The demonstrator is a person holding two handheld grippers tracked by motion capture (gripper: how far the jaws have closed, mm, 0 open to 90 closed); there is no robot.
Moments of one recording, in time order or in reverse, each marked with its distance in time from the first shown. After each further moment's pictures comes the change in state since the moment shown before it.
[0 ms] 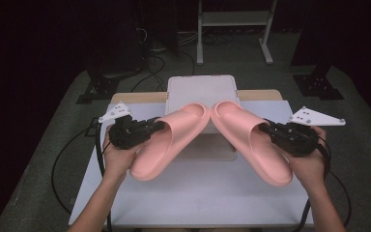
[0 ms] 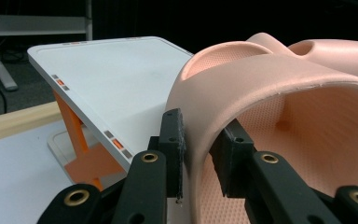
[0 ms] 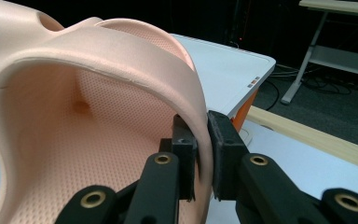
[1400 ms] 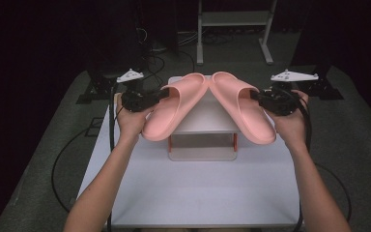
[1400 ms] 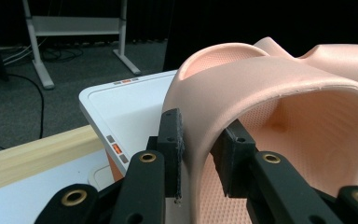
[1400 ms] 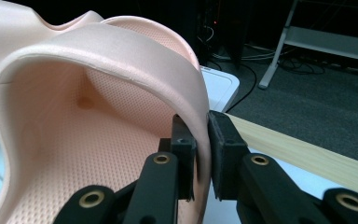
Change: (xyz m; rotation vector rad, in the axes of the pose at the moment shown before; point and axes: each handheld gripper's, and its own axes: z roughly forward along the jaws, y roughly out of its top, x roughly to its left) left arm 0.050 0.054 0.062 0.016 0.125 -0.033; right arm -0.042 0.056 0.073 0.078 -0.103 0.054
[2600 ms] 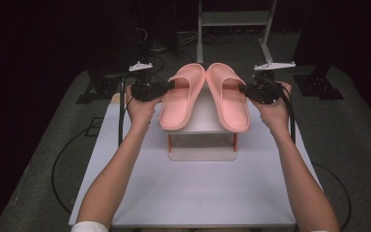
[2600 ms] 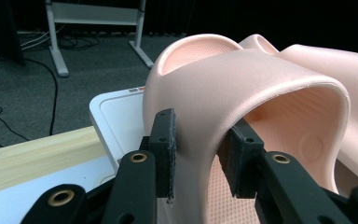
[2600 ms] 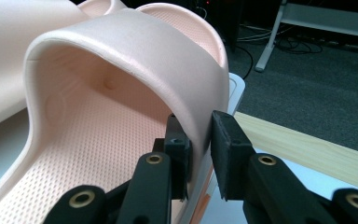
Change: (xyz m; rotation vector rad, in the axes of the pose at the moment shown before) left arm 0.007 0.014 0.037 0.022 0.069 -0.066; right arm 0.004 0.020 0.047 0.080 -0.037 0.043
